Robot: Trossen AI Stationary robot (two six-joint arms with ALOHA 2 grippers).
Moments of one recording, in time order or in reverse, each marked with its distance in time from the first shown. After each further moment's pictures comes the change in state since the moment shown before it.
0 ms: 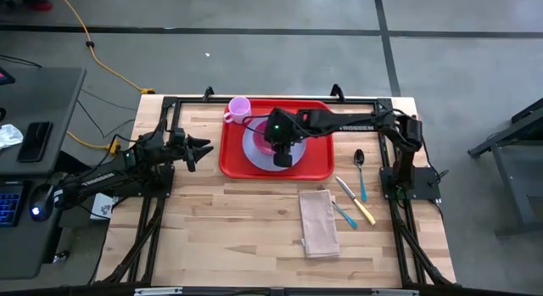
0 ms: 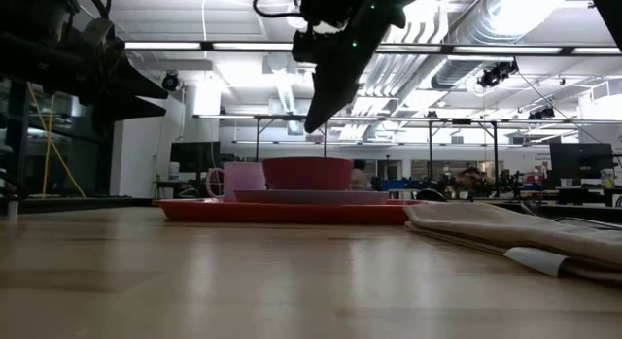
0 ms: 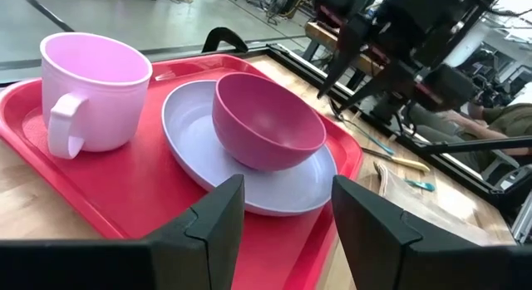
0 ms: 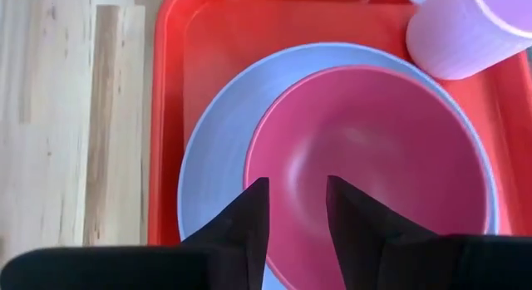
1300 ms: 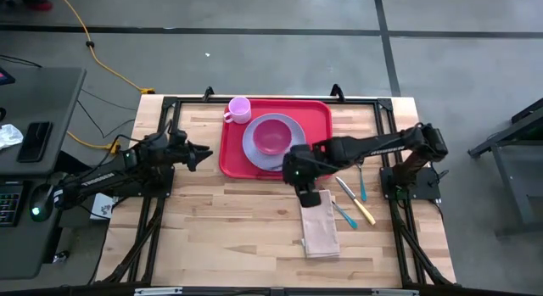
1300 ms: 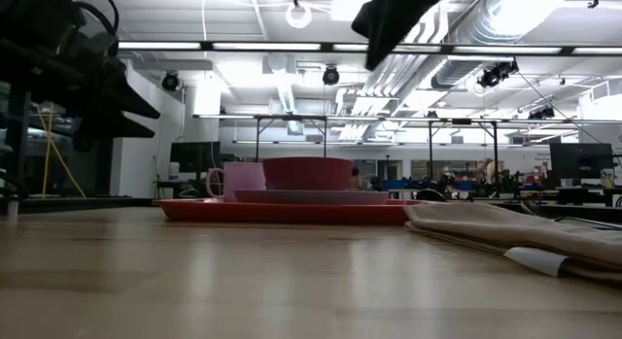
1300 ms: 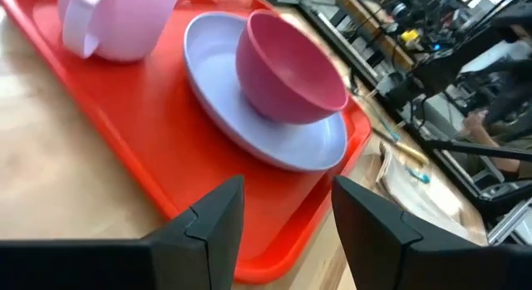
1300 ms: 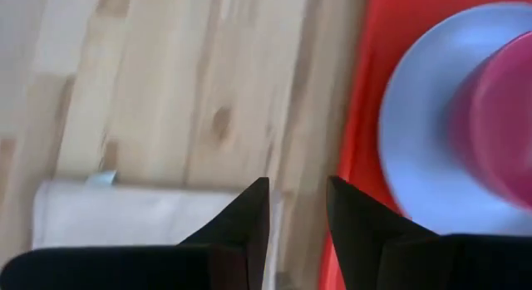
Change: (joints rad) left arm 0.000 0.000 0.000 -0.146 0.015 -0.206; right arm 0.341 -0.174 0.000 -0.342 0.002 0.135
